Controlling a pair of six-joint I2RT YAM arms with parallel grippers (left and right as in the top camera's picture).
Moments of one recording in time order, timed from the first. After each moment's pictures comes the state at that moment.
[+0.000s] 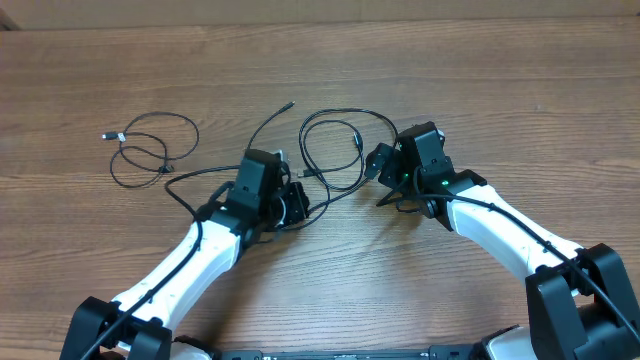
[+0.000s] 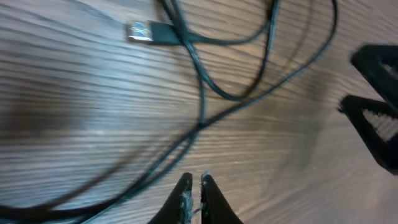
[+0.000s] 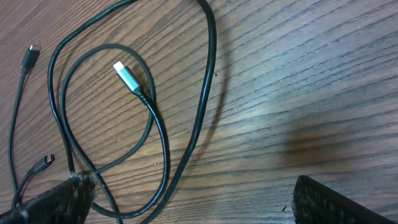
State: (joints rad) left arm -0.40 1.44 0.73 -0.24 0.30 -0.69; right arm 0.40 1.61 0.88 -0.24 0.01 0.80
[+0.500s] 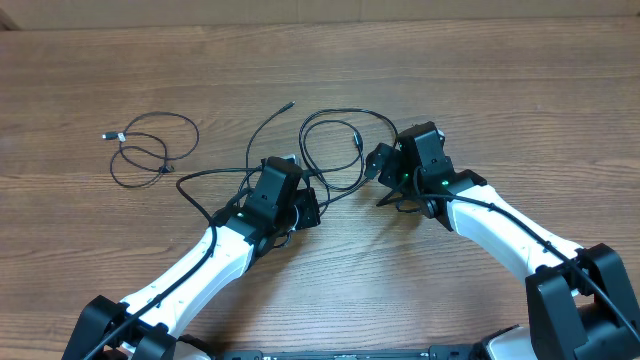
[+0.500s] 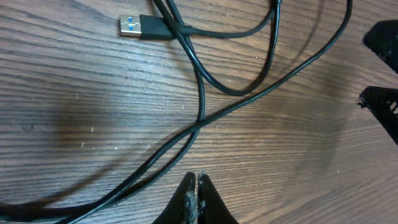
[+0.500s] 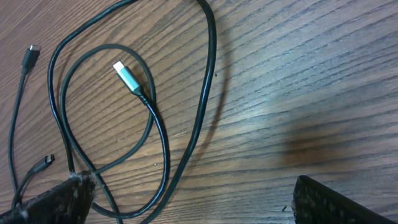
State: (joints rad) left arm -0.51 1.44 0.73 -0.24 0.14 -0.71; right arm 0.40 1.61 0.88 -0.24 0.01 0.80
